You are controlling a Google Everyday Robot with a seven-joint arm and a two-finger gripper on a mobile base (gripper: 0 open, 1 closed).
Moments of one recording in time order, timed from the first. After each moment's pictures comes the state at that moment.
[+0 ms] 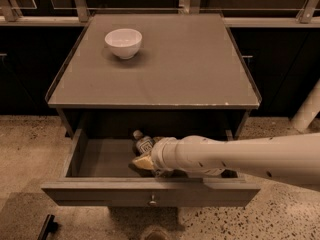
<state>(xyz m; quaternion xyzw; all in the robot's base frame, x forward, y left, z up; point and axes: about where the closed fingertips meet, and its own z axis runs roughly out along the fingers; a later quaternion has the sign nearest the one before) 0.553 0.020 0.614 -0.39 0.82 0.14 0.39</state>
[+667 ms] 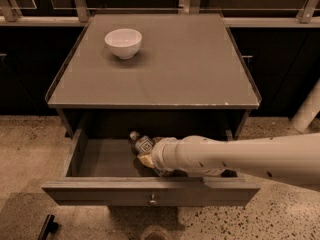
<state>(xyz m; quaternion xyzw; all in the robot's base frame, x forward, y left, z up) 0.553 0.020 0.614 -0.39 0.82 0.14 0.39</state>
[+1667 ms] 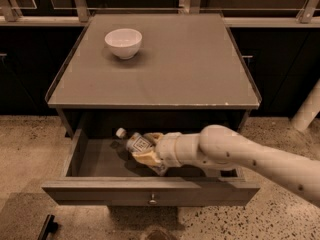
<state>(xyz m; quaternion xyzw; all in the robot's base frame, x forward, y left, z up) 0.531 0.043 0.662 -0.45 0.73 0.28 0.42</state>
